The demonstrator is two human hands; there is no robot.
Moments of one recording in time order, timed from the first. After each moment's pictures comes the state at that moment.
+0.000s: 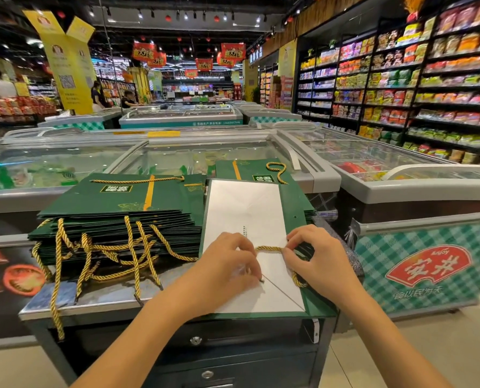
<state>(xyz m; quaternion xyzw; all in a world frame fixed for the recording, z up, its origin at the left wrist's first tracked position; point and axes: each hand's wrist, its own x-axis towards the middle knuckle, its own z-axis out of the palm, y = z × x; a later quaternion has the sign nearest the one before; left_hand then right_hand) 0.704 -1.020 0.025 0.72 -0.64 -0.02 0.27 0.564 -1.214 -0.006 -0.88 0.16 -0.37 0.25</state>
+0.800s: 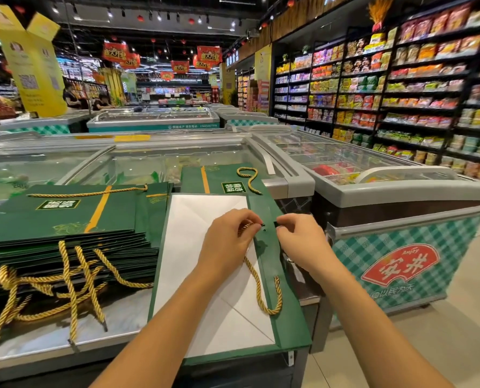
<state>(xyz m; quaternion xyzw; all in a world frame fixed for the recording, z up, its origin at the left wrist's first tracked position) 0.717 -1.156 0.022 0.70 -0.53 0.06 0.48 0.585 -1.260 0.036 -0.82 0.33 -0.31 0.33</state>
